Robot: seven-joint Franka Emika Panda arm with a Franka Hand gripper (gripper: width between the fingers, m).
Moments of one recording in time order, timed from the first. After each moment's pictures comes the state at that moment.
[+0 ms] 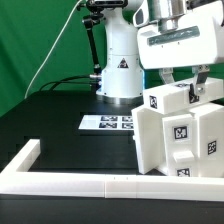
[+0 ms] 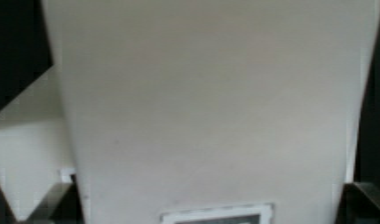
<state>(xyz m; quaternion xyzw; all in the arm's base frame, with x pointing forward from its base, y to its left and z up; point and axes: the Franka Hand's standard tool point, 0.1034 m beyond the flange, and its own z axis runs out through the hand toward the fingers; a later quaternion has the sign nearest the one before) 0.605 0.078 0.152 -0.83 0.55 -0.02 0.10</state>
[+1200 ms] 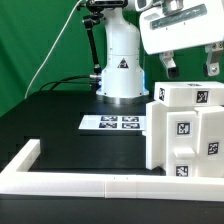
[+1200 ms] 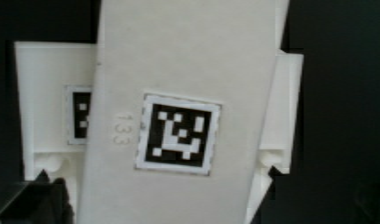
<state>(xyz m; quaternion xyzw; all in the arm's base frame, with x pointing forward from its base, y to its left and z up) 0.602 0.087 0.180 -0.85 0.51 -0.01 0.11</state>
